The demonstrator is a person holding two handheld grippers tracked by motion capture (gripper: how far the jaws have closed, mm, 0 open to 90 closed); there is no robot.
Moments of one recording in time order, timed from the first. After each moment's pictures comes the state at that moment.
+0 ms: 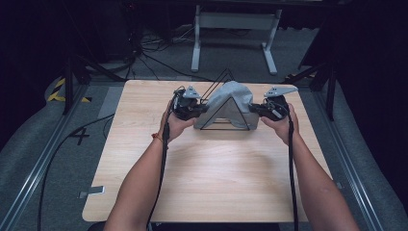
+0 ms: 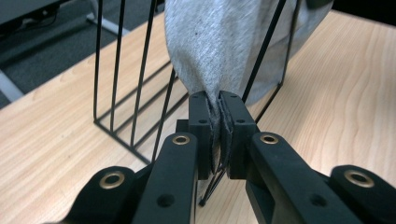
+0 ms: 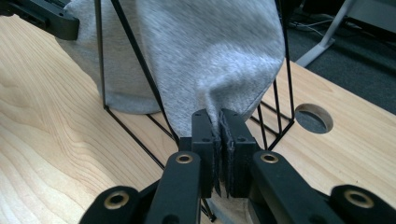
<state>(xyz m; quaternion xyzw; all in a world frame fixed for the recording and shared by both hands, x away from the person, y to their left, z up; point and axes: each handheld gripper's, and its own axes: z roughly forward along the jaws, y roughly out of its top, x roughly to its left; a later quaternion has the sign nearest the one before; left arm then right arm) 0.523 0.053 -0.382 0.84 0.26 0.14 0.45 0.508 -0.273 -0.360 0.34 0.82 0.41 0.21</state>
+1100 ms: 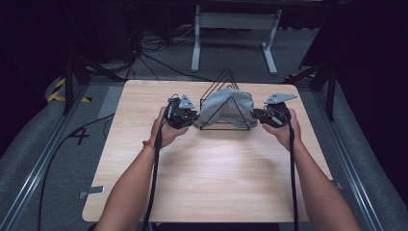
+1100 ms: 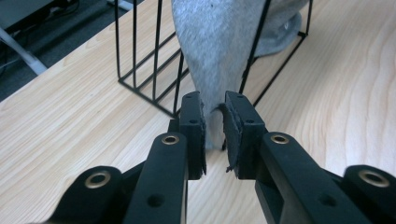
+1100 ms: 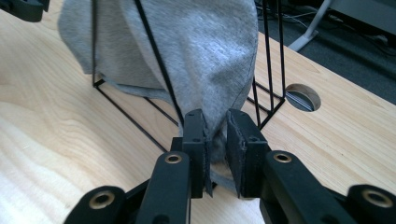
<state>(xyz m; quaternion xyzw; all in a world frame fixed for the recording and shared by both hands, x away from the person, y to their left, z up) 0.502 0.074 -0.393 0.86 0.26 0.18 0.40 0.490 -0.275 -0.368 0.35 0.83 0.38 0.23</state>
